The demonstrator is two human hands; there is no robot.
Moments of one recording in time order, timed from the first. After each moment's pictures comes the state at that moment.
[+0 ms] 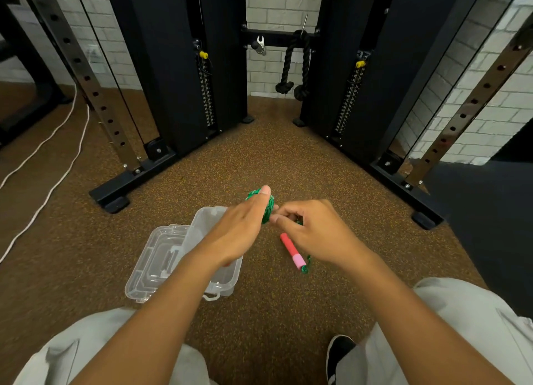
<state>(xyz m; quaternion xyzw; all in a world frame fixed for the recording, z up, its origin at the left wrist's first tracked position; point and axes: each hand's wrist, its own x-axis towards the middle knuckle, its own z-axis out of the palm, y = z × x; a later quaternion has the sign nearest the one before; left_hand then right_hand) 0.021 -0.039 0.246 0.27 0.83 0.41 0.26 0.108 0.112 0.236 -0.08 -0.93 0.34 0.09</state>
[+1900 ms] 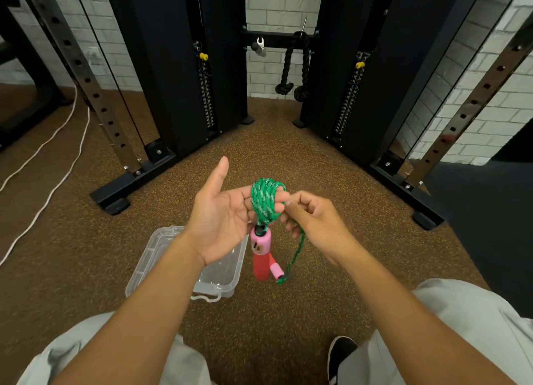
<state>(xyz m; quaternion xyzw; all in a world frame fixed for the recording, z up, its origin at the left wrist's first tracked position) -0.004 -0.051 0.250 0.18 0.45 0.72 0.49 0.099 0.122 0.216 -0.16 -0.74 0.64 0.10</state>
